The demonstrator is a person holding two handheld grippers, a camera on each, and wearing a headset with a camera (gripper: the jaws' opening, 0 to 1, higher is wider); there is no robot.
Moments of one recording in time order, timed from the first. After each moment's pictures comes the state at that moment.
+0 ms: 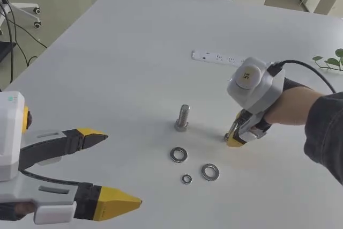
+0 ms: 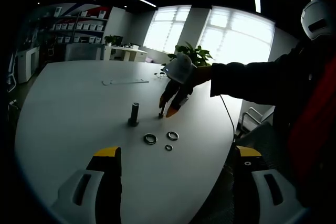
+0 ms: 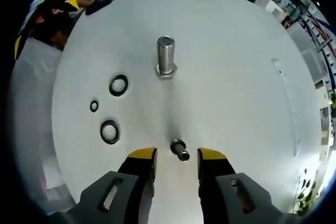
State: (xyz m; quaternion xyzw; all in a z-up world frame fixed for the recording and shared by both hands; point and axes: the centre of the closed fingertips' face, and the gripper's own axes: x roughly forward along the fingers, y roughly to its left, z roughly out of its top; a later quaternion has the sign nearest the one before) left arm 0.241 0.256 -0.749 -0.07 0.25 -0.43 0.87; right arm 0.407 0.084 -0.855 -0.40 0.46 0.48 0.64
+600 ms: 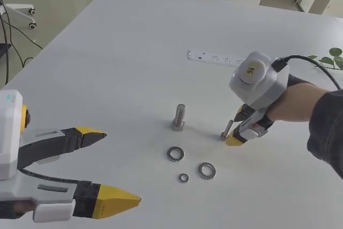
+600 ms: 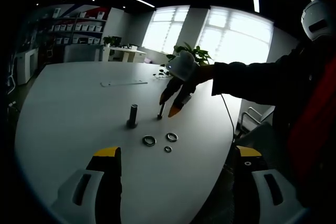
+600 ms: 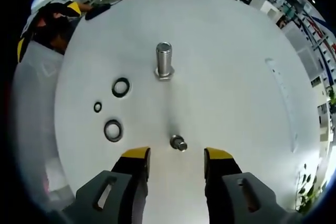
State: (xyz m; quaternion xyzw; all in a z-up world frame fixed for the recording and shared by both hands) left arm 0.242 0.253 -0.747 -0.07 0.24 -0.43 0.87; right arm 0.404 0.077 -0.845 -0.39 0.45 0.47 0.65
